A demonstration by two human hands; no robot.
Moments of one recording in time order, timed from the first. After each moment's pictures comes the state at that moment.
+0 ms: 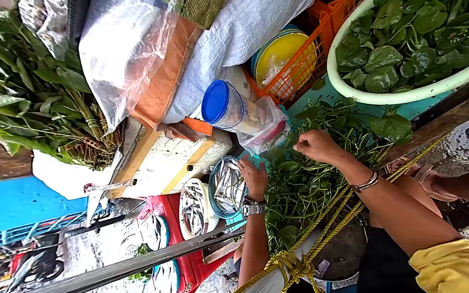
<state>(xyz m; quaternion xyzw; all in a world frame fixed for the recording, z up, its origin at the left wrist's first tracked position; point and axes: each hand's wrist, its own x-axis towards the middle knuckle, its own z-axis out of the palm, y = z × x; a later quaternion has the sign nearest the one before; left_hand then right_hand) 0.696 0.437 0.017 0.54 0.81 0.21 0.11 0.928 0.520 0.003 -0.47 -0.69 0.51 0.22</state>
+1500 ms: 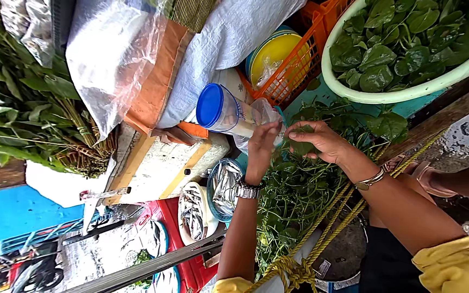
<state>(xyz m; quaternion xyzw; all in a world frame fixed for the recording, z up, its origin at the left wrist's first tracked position) 0.751 0.477 0.088 0.68 0.59 0.31 0.32 0.944 0.513 0.021 -0.24 -0.35 0.80 0.42</state>
